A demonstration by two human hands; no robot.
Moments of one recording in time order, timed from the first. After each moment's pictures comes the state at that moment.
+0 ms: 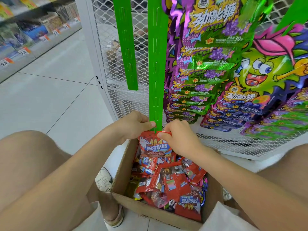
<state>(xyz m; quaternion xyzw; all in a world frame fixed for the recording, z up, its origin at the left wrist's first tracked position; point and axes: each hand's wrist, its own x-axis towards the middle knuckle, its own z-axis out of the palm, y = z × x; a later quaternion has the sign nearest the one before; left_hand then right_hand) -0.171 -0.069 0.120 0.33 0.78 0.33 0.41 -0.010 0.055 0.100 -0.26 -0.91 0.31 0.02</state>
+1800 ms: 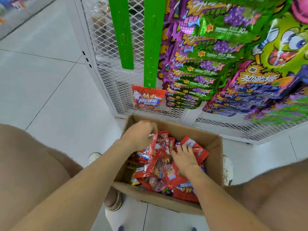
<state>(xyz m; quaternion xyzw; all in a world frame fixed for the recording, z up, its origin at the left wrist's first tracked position) -0.160 -0.059 -0.008 0.55 0.80 0.09 0.23 0.045 0.058 -0.129 -0.22 -0.92 -0.02 -0.33</state>
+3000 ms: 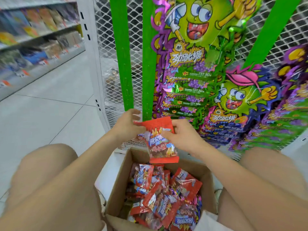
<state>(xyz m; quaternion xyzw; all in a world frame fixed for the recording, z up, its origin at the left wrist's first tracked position) -0.193 -0.048 0.151 0.31 0.79 0.45 0.28 -0.015 0.090 0.148 -0.28 -0.84 0.44 0.11</state>
